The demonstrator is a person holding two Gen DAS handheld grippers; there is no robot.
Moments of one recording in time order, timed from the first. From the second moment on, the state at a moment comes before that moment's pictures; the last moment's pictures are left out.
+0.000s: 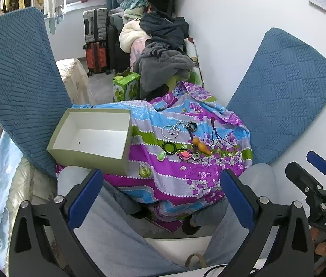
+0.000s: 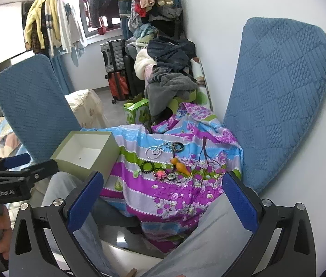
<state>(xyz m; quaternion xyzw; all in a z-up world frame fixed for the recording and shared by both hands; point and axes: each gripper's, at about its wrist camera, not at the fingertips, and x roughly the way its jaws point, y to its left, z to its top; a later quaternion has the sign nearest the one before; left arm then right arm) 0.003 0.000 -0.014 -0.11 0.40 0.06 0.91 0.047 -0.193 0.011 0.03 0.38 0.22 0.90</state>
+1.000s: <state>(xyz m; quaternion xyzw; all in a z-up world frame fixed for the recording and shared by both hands) 0.090 0.029 -0.061 -0.16 0.43 0.09 0.89 0.138 -0.175 -0.050 0.03 0.42 0.26 0.87</state>
